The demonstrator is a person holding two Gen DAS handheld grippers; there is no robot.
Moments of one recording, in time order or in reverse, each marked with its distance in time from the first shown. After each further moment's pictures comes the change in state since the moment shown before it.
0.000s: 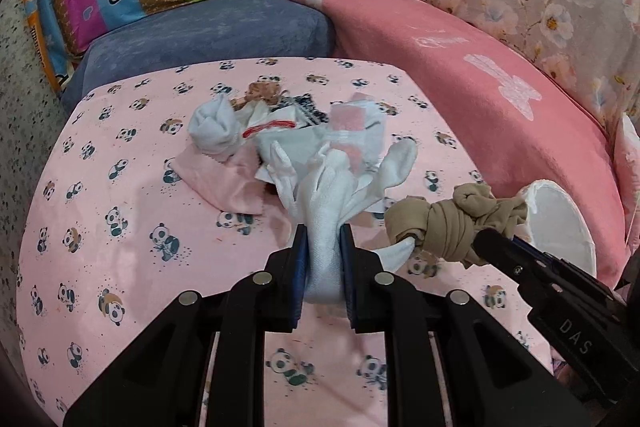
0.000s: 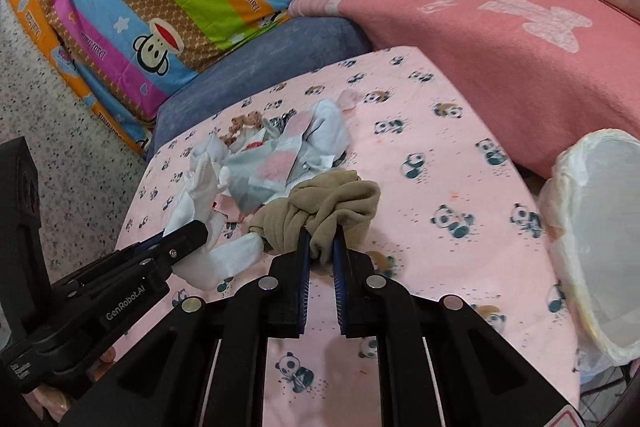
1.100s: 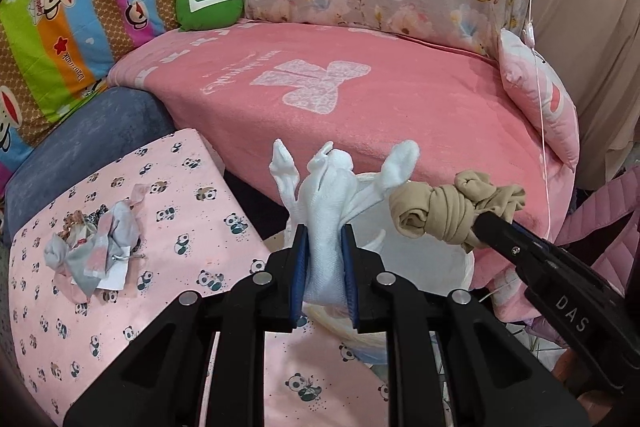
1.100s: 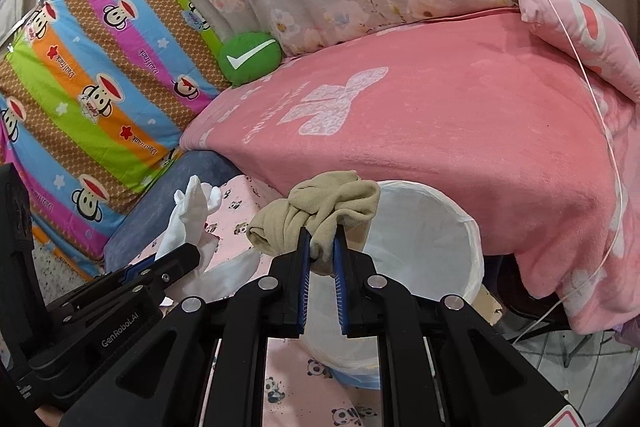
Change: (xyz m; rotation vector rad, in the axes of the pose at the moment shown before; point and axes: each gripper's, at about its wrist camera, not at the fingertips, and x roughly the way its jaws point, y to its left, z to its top) left arm -0.027 -0.249 0.000 0.391 -0.081 -0.202; right arm -0.192 -0.203 -0.016 0.340 -0.333 -0.206
